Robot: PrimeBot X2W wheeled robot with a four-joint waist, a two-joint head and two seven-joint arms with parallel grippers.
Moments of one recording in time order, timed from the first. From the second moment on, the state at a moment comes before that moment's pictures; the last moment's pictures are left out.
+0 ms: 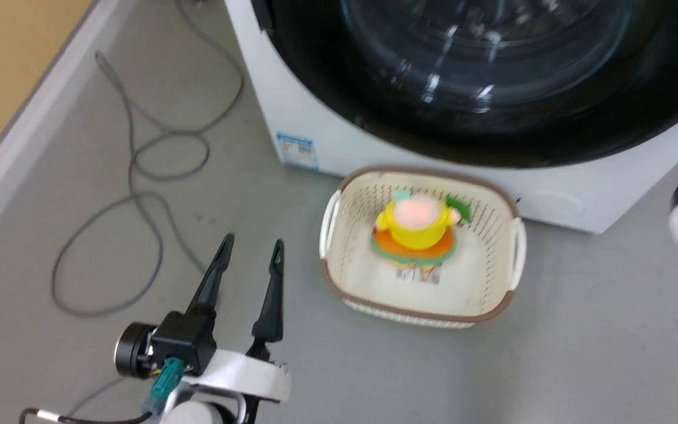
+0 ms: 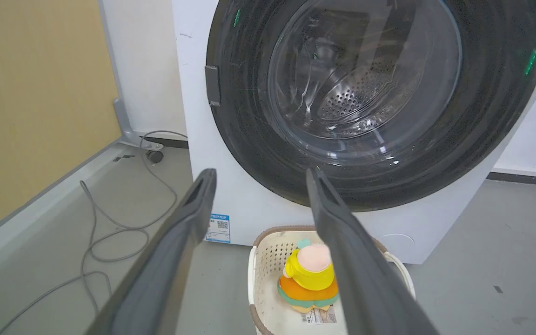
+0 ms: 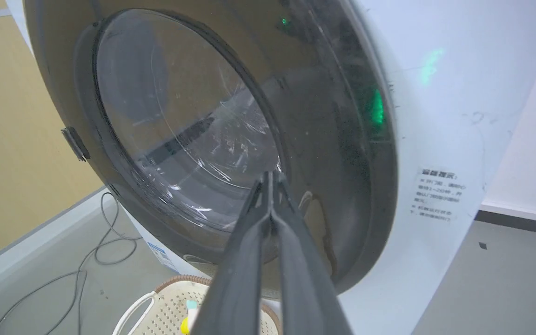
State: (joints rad) left arm -0.13 0.12 -0.29 0.01 -0.22 0.09 -0.26; right arm -0.71 -0.57 0.32 0.54 0.71 0.13 -0.21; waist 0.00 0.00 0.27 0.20
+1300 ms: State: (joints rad) left arm 0.02 0.14 -0.27 0.09 -0.24 0.09 -0.25; right arm 0.12 -0.09 -0.11 -0.05 0.22 0.13 -0.15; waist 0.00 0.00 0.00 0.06
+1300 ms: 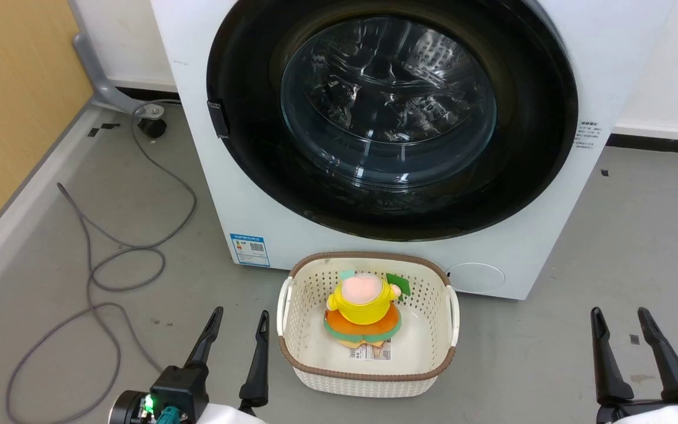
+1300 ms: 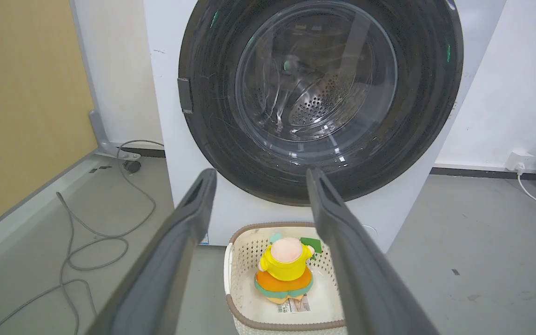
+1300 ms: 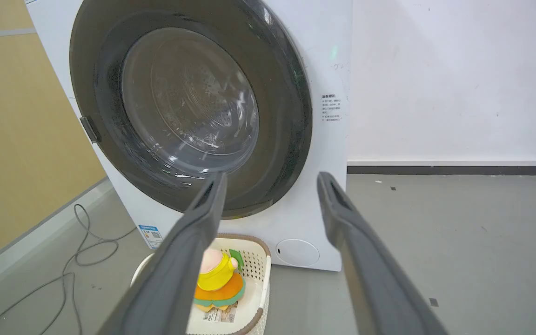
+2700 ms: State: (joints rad) left arm 0.02 0.13 -0.23 0.08 -0.19 0.09 -0.21; right arm 0.12 -0.08 -0.09 -0.04 0.18 0.13 -0.12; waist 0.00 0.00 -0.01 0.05
